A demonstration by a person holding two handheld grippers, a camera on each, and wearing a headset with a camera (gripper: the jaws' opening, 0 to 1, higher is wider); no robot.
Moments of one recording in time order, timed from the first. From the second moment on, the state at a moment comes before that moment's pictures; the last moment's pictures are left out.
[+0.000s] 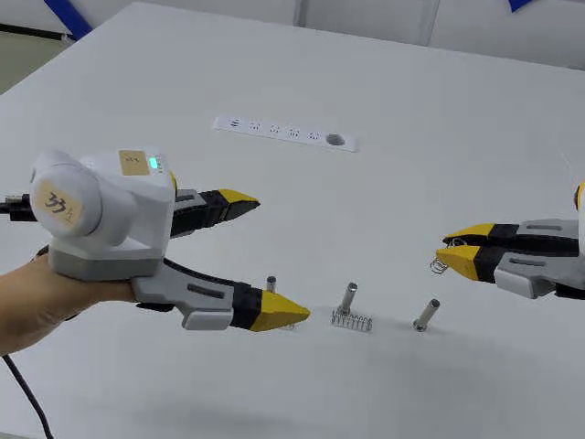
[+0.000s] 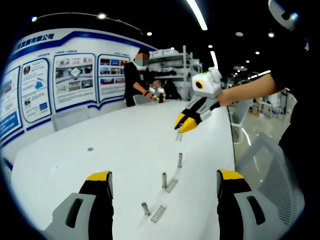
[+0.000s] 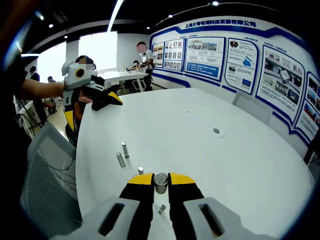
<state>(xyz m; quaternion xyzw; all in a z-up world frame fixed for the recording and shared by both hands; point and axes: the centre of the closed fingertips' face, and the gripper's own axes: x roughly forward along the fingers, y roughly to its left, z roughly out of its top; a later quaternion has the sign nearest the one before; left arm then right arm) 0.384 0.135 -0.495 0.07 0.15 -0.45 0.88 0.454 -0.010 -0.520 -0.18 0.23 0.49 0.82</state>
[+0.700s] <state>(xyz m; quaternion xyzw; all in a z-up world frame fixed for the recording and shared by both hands) 0.379 0.151 -0.518 0.06 0.19 -0.43 0.88 0.455 -0.023 -0.566 -0.18 0.28 0.47 0.82</state>
